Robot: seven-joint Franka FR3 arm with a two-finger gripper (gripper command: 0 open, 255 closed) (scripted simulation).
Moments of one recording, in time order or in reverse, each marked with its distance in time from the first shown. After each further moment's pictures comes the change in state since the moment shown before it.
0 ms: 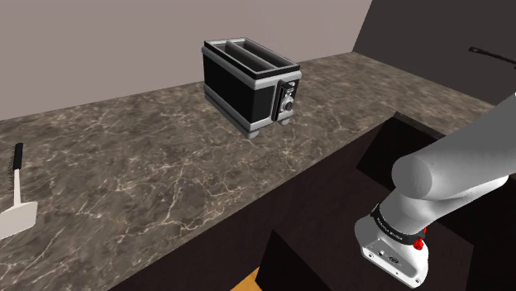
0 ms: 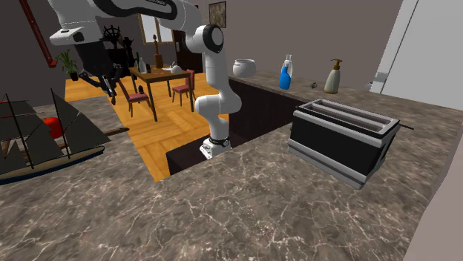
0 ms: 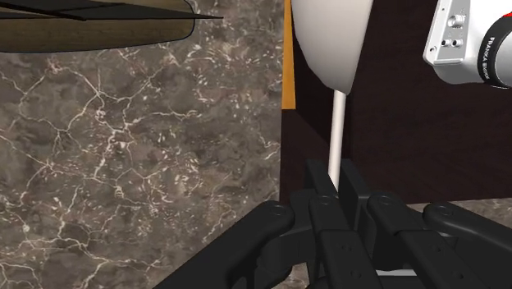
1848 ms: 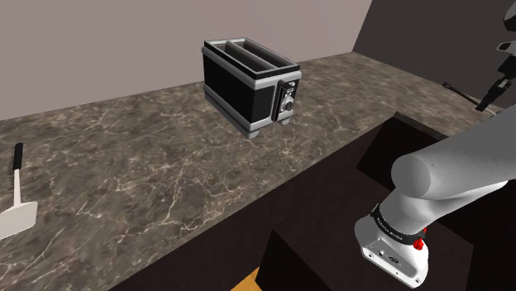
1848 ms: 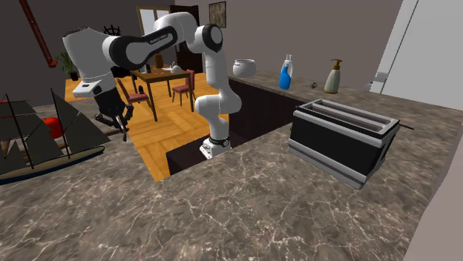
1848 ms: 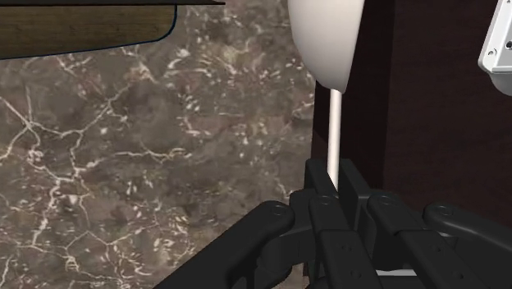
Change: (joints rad) arm -0.026 -0.088 0.003 -0.436 -0.067 0.372 0.060
